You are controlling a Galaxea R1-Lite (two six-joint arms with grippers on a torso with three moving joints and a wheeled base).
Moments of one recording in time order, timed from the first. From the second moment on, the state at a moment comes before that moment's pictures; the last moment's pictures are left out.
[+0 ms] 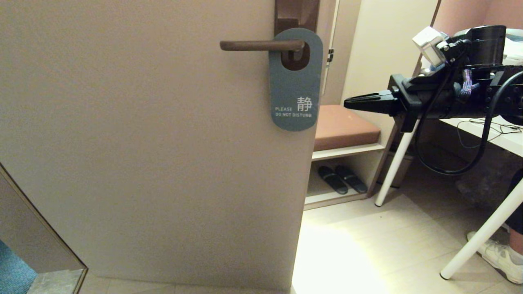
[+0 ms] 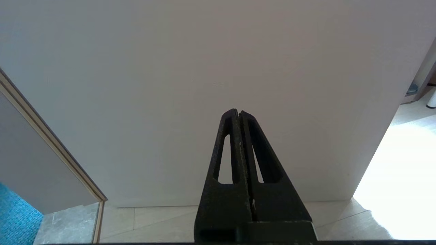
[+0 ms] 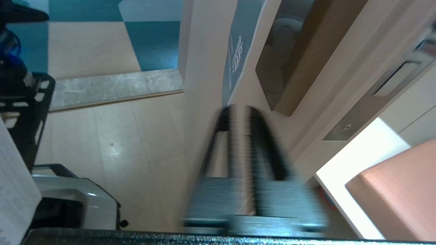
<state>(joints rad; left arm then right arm) 0.00 0.00 0.00 0.00 -0.01 0.08 0.13 1.83 -1.51 -0.01 1.14 -0.47</state>
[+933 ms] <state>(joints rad) 0.00 0.00 0.00 0.00 -0.01 0.08 0.21 1.87 -1.57 0.00 1.14 -0.44</state>
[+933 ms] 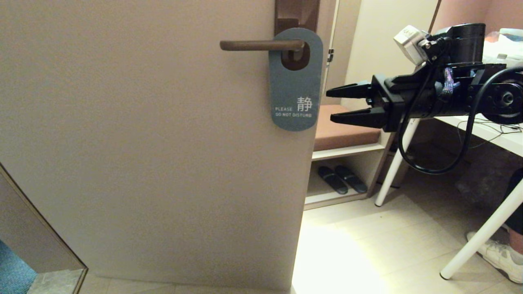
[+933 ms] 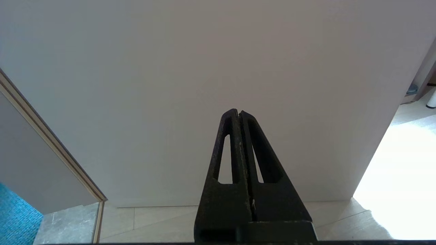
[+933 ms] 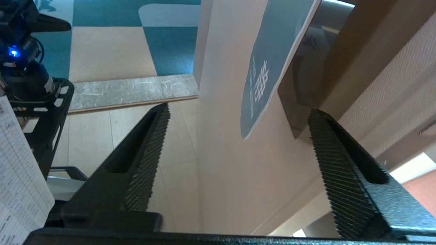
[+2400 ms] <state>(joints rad) 0.00 0.00 0.00 0.00 -0.01 0.08 0.30 1.98 -1.73 0.00 1.15 -0.31</state>
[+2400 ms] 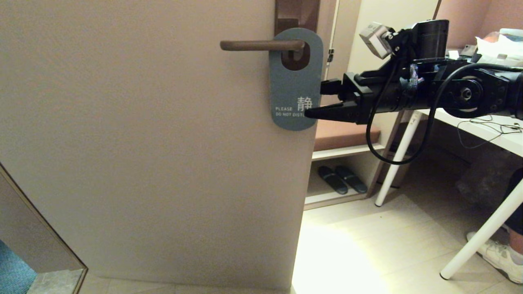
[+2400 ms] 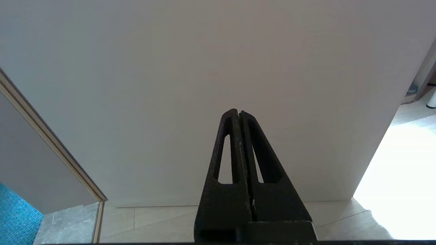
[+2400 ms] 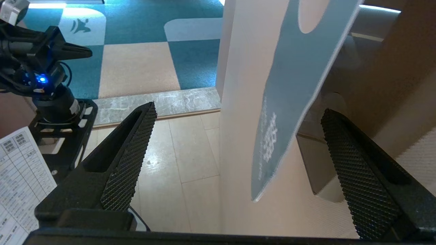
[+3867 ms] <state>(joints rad) 0.00 0.00 0.00 0.00 -0.01 0.08 0.33 2.07 -1.88 0.00 1.14 -0.21</state>
